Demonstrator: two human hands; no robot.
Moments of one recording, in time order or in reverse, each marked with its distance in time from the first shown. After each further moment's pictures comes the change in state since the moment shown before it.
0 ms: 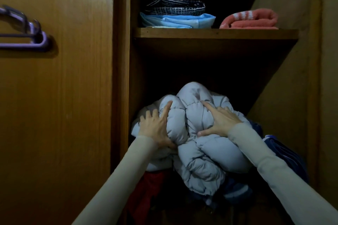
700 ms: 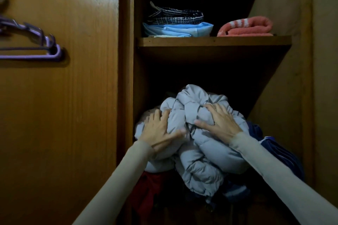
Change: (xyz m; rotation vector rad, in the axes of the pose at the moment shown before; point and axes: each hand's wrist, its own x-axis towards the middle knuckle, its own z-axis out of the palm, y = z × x) left_hand -0.016 -0.004 0.003 -0.320 0.205 0.089; right_hand -0.027 -0.007 0.001 0.236 0.304 -0.160
